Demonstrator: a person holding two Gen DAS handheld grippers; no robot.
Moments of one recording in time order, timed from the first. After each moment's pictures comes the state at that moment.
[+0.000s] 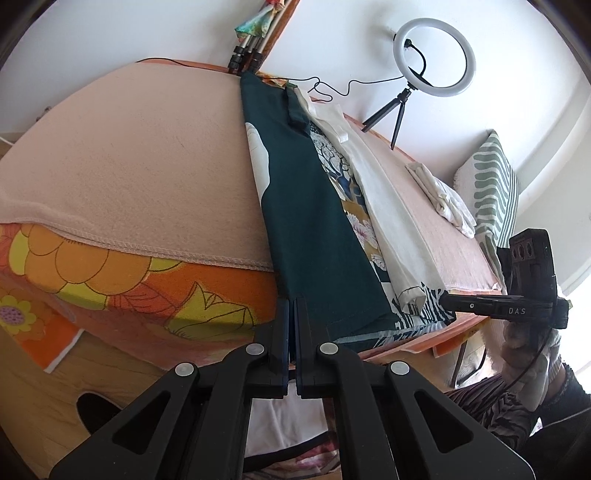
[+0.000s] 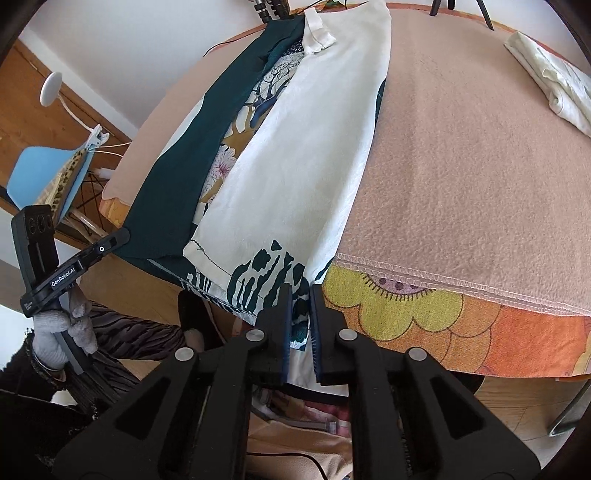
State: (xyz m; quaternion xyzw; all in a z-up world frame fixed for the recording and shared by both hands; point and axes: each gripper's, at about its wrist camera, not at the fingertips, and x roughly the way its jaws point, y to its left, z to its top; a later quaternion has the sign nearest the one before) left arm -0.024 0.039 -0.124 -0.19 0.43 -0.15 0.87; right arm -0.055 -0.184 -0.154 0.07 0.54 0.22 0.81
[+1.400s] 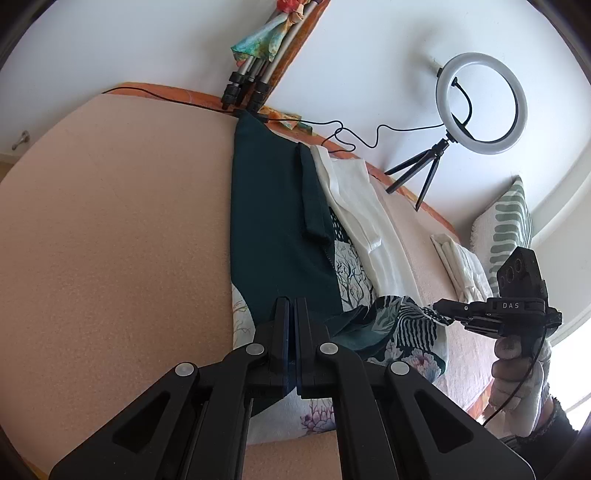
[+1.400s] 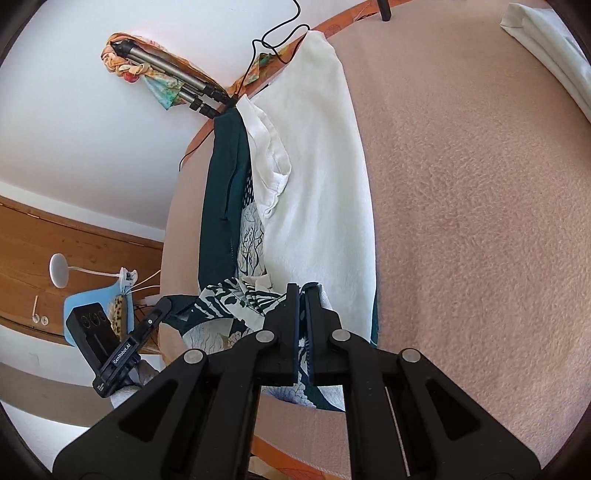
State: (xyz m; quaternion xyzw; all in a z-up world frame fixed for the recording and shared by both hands) left arm 0.156 0.057 -0.099 -0.21 0.43 -0.13 0.87; right arm 0.142 -0.210 -0.134 0.26 0.53 0.19 0.78
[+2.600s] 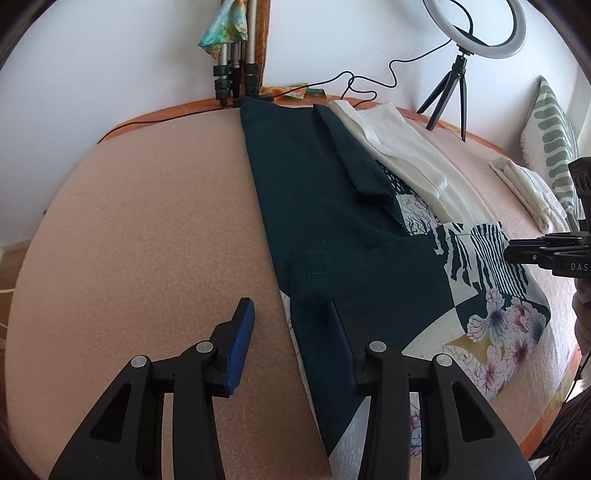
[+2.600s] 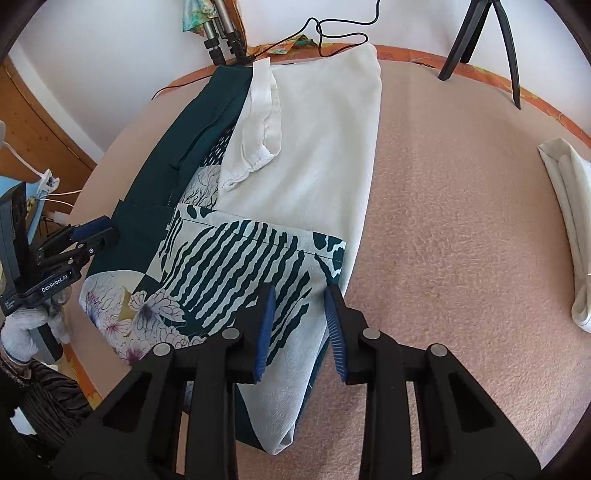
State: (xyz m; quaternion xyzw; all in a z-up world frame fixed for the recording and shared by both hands) left arm 0.184 0.034 -0.129 -0.01 0.45 -0.08 0.89; right arm 0.143 -0.171 -0.142 -0.02 0.51 0.16 0.85
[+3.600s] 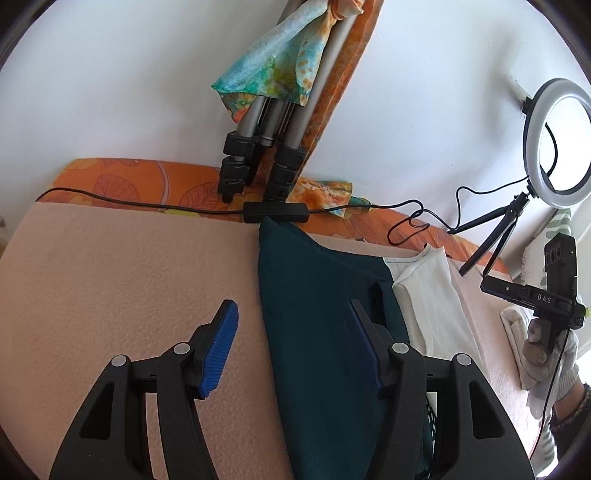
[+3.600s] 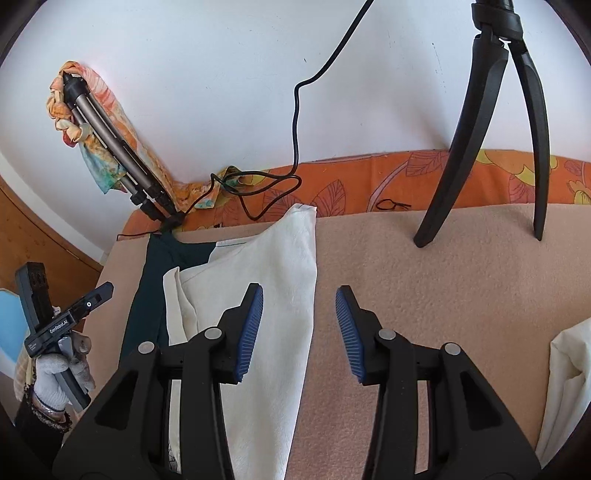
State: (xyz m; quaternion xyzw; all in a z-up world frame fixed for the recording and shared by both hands) left arm 0.389 0.095 -0.106 -0.15 0.41 -0.11 0.89; right arm 0.363 -0.220 -0.095 0.10 0.43 0.15 0.88
